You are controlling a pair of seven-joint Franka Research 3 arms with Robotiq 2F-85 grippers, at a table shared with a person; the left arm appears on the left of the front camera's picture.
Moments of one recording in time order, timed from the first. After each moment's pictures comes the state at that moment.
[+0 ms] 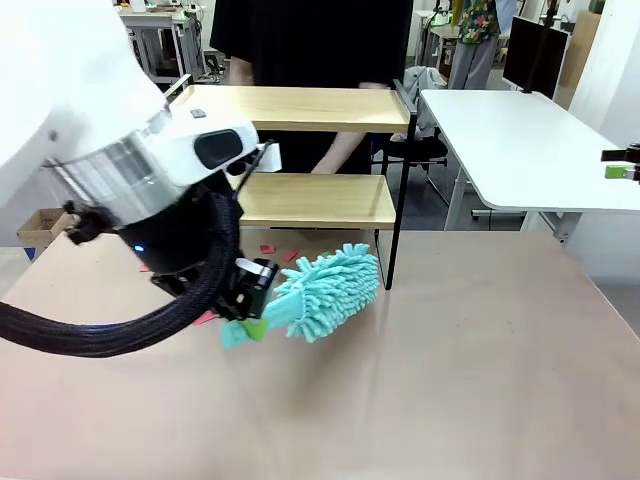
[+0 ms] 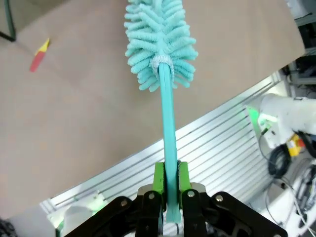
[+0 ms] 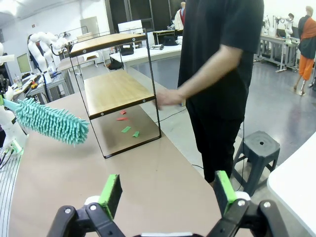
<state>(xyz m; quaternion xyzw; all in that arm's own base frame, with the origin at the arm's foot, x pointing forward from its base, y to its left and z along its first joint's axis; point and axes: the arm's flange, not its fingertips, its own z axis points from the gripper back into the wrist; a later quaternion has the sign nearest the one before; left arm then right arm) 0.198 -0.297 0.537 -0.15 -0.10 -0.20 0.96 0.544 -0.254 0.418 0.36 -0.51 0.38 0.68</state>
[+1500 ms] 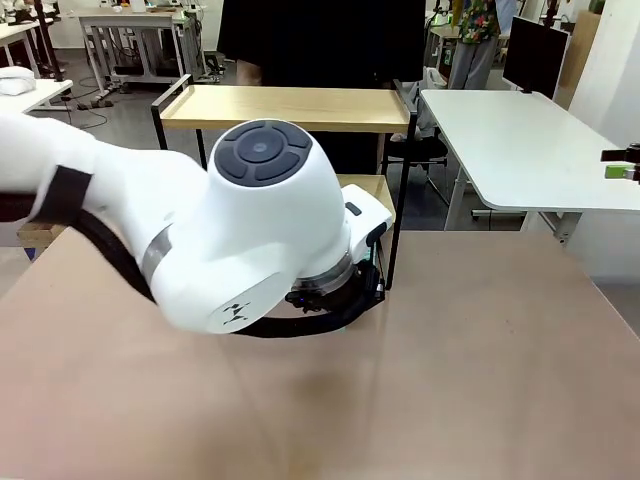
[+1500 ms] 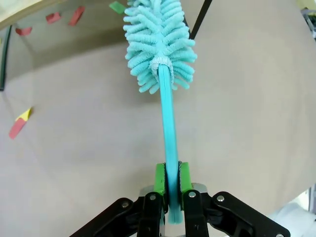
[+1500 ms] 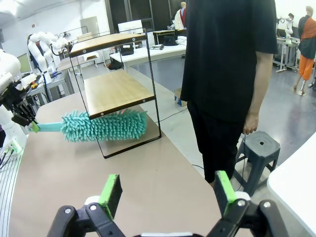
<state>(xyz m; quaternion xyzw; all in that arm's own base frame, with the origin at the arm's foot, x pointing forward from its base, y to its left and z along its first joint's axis) 0.287 -0.418 0.416 -0.11 -0.24 -0.08 0.96 0.544 -0.254 0.418 0.36 -0.51 0.38 0.68</state>
